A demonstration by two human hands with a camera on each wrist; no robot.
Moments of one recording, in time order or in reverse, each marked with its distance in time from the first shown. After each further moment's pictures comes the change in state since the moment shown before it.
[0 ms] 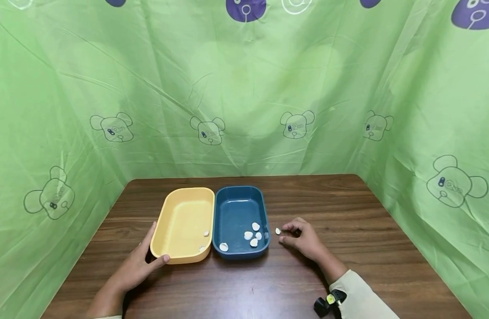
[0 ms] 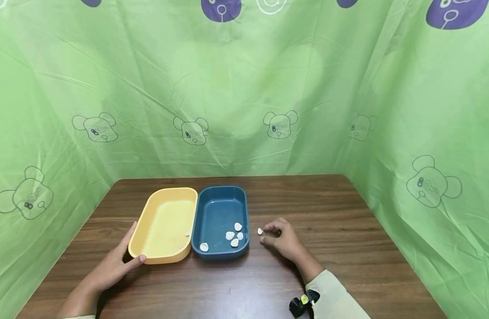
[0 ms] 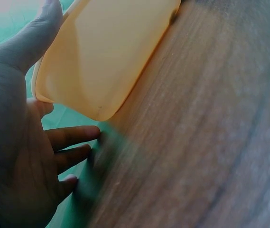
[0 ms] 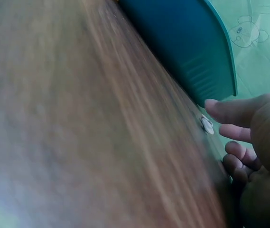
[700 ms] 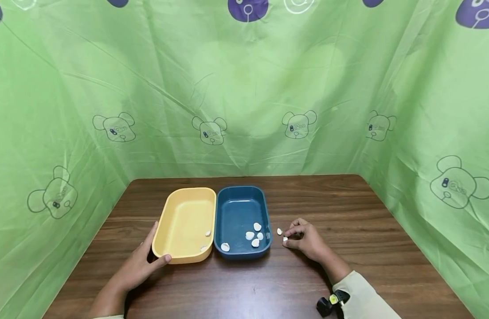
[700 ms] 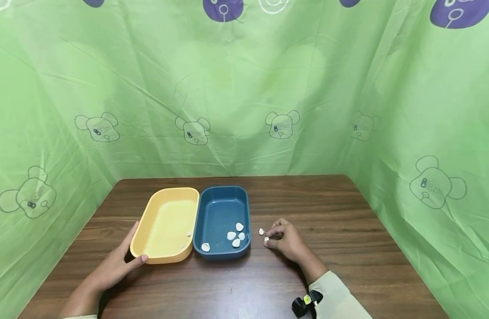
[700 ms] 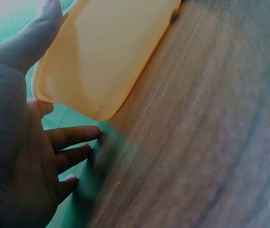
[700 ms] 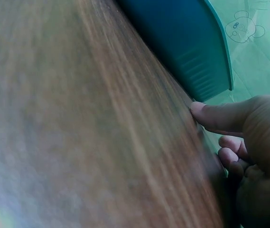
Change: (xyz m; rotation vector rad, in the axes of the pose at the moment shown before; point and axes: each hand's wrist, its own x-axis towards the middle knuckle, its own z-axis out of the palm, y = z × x) left_hand -0.001 0.001 0.000 0.010 0.008 0.000; right_hand -0.001 0.002 -0.006 -0.030 -0.057 -0.033
